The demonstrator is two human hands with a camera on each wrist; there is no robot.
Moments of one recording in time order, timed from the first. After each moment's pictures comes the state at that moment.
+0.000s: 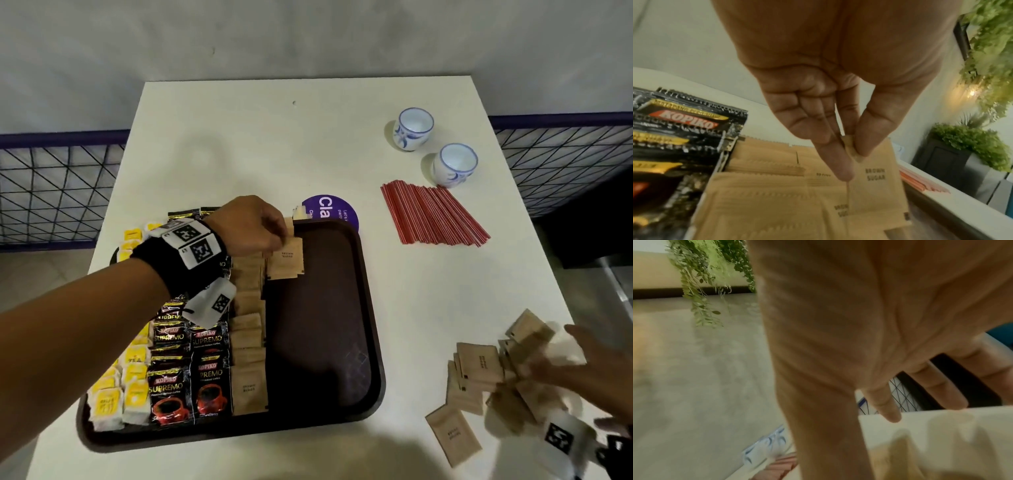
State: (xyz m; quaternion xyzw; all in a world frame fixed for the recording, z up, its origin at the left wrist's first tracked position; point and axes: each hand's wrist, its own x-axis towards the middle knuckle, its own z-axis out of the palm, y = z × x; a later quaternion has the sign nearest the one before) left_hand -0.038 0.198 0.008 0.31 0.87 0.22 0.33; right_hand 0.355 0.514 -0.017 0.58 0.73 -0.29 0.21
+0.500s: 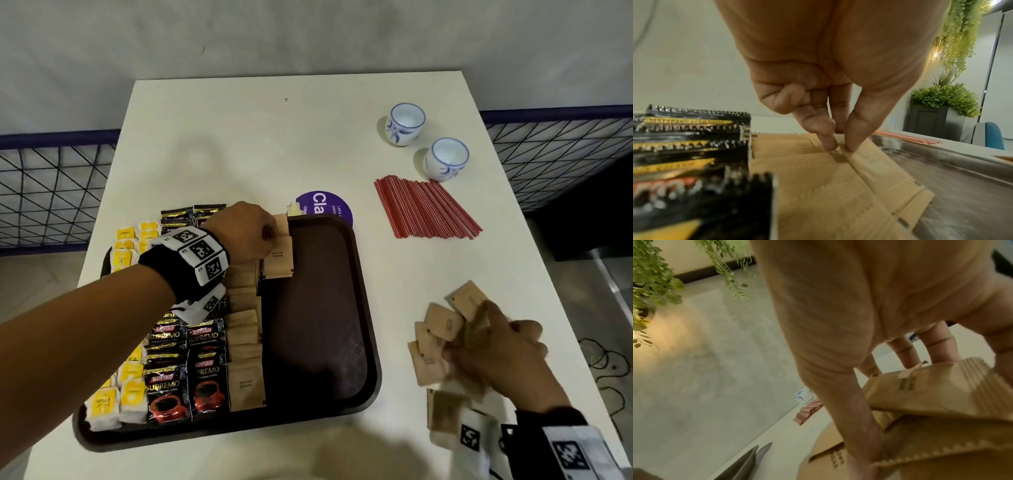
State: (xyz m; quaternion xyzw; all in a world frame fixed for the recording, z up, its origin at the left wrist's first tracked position) left_hand -0.031 0.198 -0.010 0.36 0.90 0.06 0.24; right_hand 0.301 0.440 -0.032 0.52 0.78 -0.26 0.22
